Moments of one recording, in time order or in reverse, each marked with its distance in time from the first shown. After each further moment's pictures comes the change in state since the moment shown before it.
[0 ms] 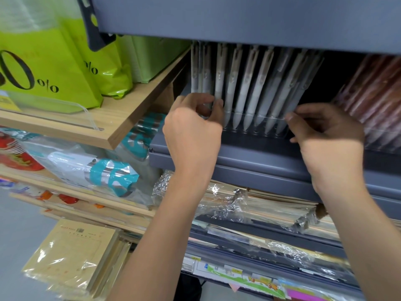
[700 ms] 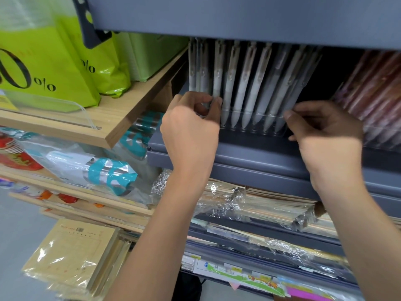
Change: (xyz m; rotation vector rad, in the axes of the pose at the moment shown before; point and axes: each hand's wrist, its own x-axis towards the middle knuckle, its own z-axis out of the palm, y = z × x) left_hand 0.000 -0.001 0.001 -0.002 0.000 -0.020; right_hand 0.001 -0.001 0.000 0.027 0.000 0.014
